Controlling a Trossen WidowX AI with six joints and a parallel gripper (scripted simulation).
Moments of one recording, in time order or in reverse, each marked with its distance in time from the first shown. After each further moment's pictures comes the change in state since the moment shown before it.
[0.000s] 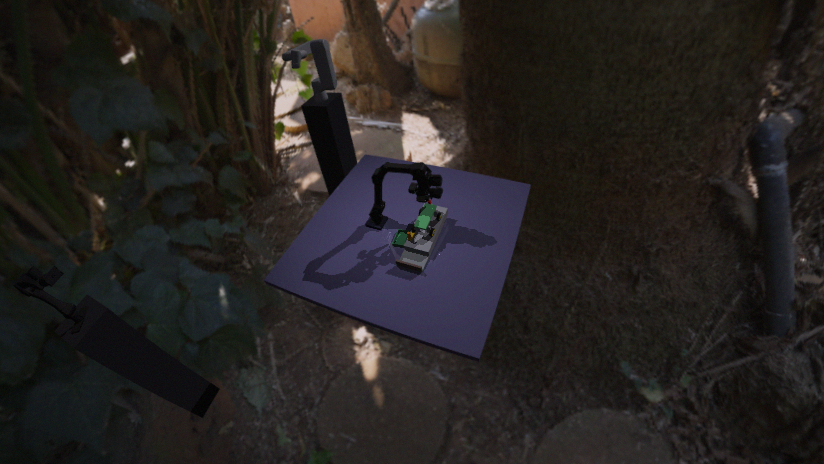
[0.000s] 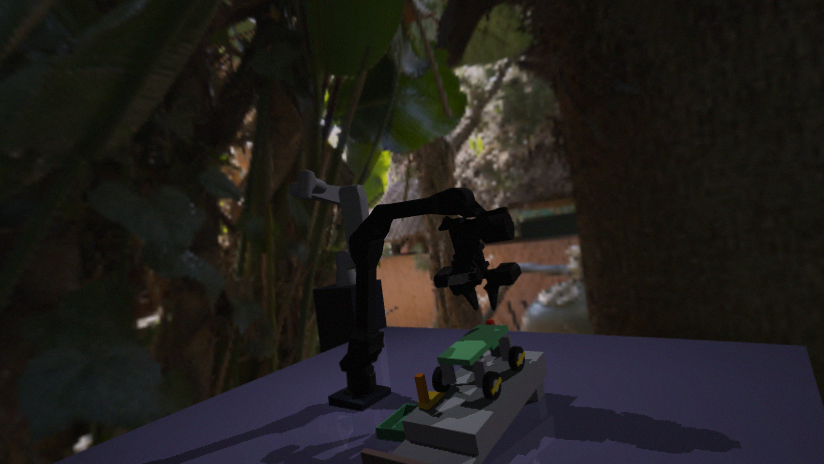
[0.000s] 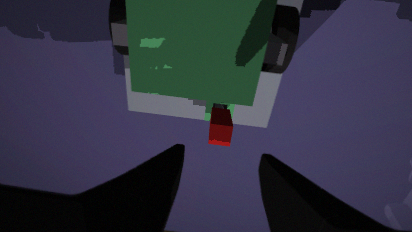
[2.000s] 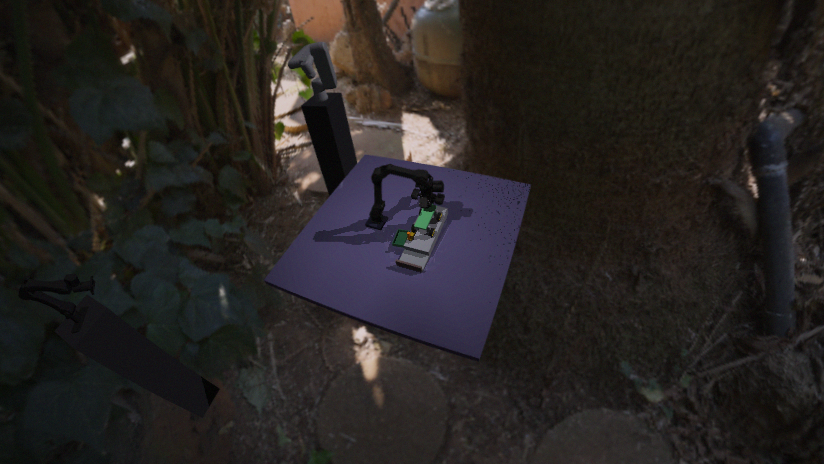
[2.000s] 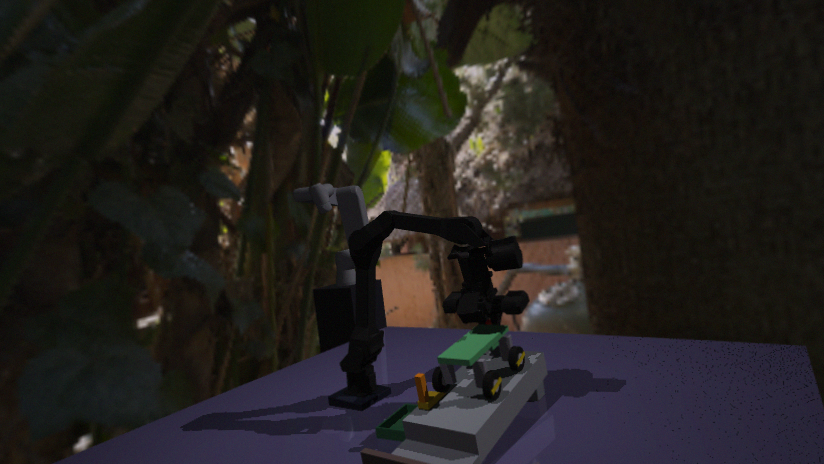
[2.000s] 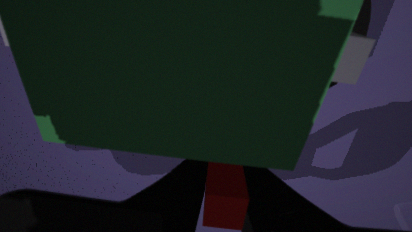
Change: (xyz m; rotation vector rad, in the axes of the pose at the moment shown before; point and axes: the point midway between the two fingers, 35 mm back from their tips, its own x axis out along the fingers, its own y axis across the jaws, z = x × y) arm 0.066 0.001 -0.002 0.009 0.008 -0.003
